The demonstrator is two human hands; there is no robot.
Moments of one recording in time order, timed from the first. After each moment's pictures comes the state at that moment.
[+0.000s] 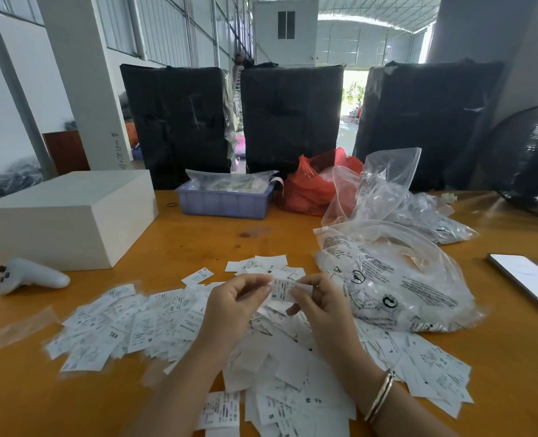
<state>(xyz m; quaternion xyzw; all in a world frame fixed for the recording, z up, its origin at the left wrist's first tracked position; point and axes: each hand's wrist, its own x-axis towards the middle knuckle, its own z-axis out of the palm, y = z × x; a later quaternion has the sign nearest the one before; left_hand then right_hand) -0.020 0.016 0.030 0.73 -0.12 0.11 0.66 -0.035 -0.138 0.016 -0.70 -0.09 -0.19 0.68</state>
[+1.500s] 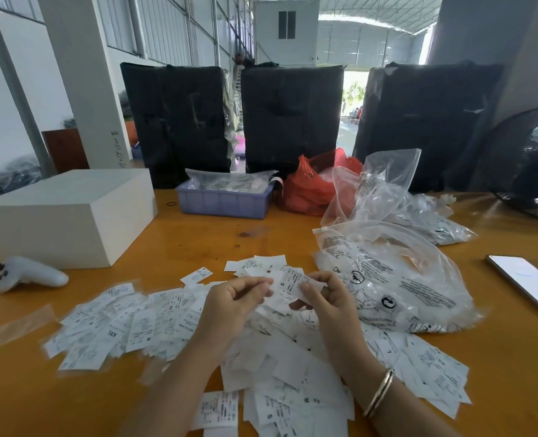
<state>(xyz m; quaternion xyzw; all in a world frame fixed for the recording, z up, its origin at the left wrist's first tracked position) -0.019 0.022 0.032 0.75 -0.11 0.08 0.65 -0.036 -0.144 0.020 -0.62 -0.05 -0.15 0.77</state>
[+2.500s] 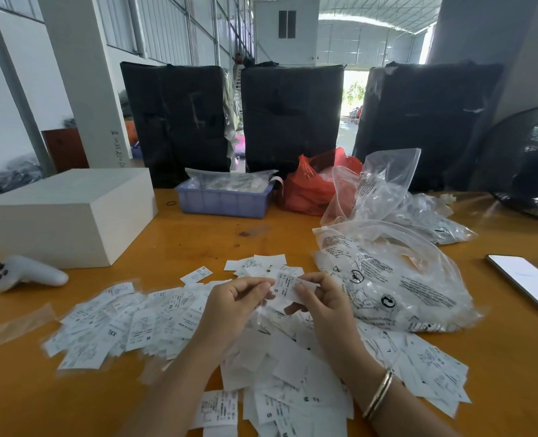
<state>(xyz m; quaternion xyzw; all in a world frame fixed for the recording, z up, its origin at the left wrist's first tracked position) -0.021 0.019 0.033 0.76 -0.13 0.09 0.64 -0.038 -0.140 0.023 -0.64 -0.07 -0.14 0.75</state>
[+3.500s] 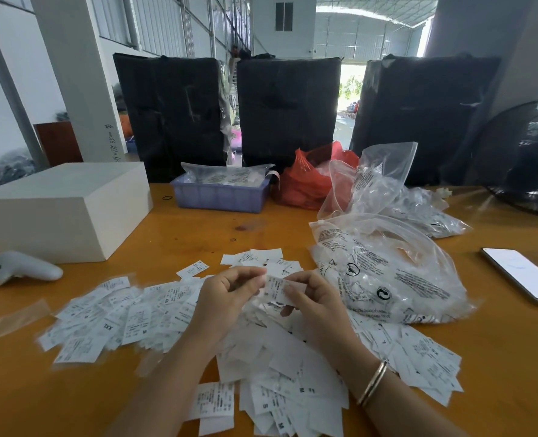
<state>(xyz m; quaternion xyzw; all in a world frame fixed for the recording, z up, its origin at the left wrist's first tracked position) -0.018 0.021 0.032 0.75 -0.10 0.09 0.65 -0.039 -0.140 0.020 -0.69 -0.09 -0.10 0.71</state>
